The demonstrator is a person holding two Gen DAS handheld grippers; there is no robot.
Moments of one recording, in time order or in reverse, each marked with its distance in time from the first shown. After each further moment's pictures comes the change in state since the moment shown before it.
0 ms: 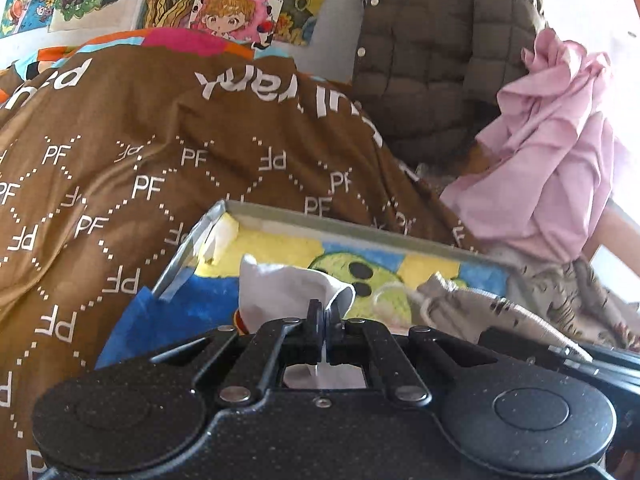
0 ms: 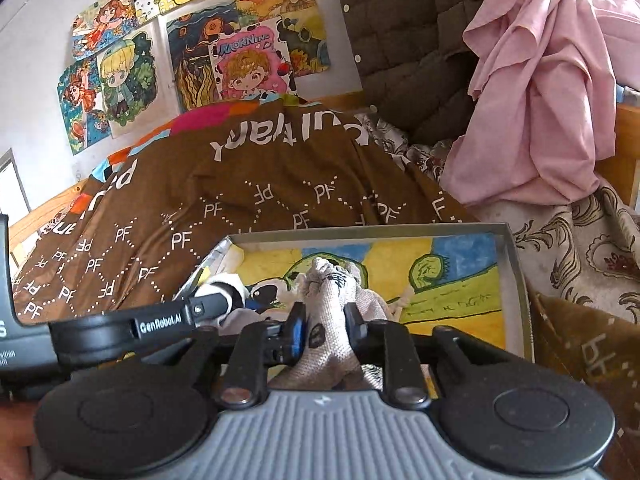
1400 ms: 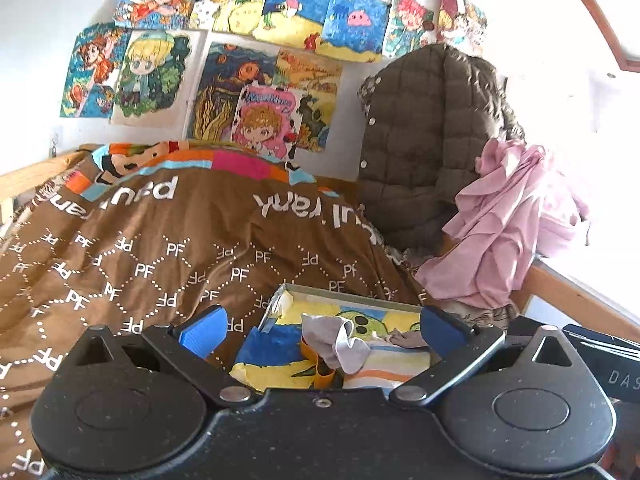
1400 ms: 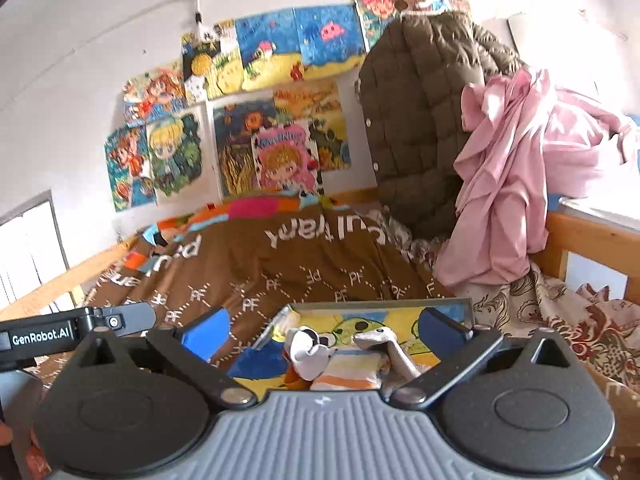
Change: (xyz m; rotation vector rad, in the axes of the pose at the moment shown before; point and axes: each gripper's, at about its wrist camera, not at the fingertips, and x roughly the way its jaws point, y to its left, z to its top) left arm -0.267 -0.006 -0.008 0.021 -0.246 0.054; right arm -0.210 0.067 -0.008 -0.041 -0.251 0.011
